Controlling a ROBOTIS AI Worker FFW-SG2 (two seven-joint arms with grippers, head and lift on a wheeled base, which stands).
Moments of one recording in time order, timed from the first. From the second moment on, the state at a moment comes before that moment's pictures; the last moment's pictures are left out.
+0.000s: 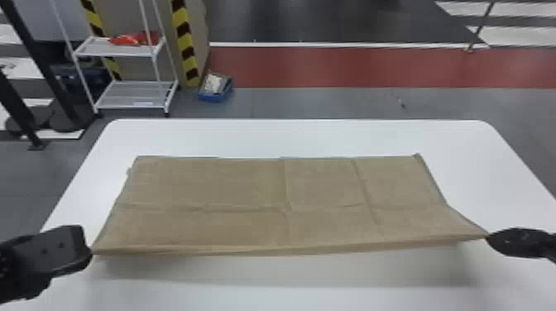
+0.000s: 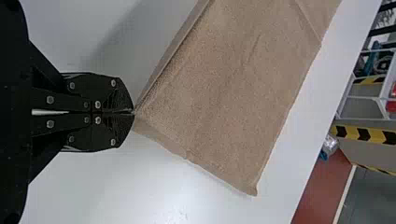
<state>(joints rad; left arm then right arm) 0.44 0.43 0.26 -2.16 -0.89 0.35 -1.12 0.17 -0.37 -0.40 -2.02 0.54 0.81 1.36</state>
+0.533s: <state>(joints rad) 0.07 0.43 0.11 -2.03 -0.88 0.39 -1.25 -0.09 -0.39 -0.35 -1.79 0.58 0.93 1.36</state>
